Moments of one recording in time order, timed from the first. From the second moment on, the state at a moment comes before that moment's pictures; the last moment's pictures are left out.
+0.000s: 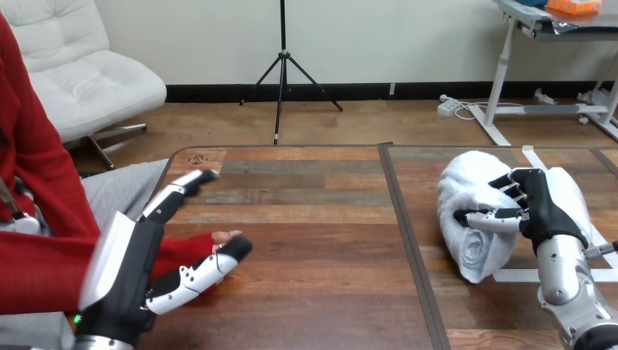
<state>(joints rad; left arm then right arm) 0.24 0.20 0.18 -0.02 0.50 -0.56 0.02 -0.62 -0.42 0.11 1.26 -0.29 -0.35 -0.34</state>
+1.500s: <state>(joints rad) 0.10 0.43 0.08 0.03 0.85 -0.40 0.21 -0.61 -0.42 0.06 1.14 -0.27 -0.38 -0.33</state>
